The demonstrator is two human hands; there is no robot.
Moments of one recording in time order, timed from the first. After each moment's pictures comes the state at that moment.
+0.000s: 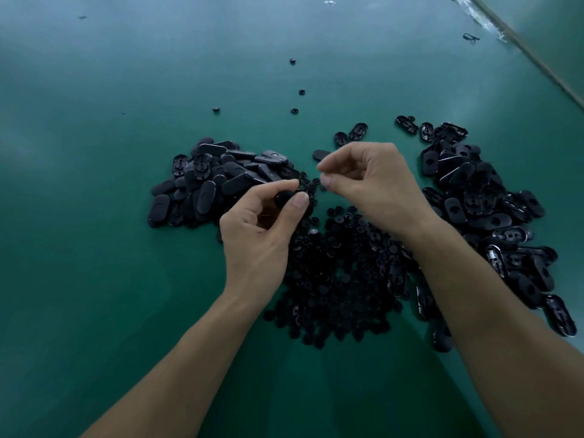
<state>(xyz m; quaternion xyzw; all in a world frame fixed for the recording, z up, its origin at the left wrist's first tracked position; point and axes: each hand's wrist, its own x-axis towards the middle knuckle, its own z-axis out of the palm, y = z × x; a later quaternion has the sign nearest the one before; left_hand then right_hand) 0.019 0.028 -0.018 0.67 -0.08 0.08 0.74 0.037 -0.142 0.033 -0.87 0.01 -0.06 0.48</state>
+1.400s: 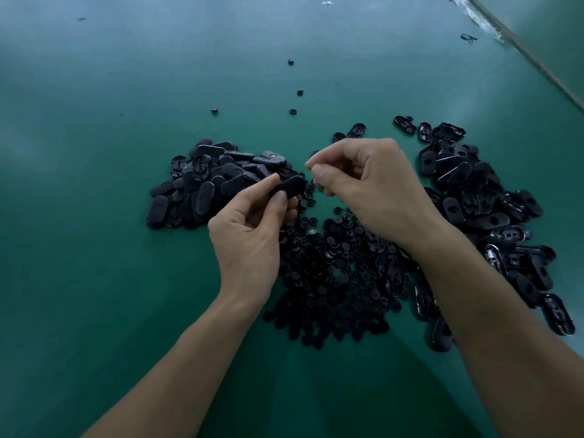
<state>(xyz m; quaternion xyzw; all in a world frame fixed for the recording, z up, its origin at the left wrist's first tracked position) 0.022 0.026 -0.020 0.60 0.00 0.06 0.79 0.025 -0.129 0.049 -0.87 -0.02 -0.08 0.48</state>
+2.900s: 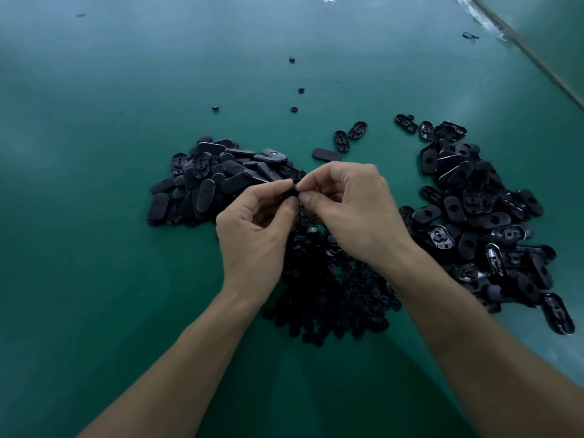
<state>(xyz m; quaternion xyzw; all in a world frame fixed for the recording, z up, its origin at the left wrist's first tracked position) 0.019 0.028 -0.013 0.67 -0.05 0.07 0.74 0.013 -0.105 0.033 -0.87 0.05 -0.07 0.49</state>
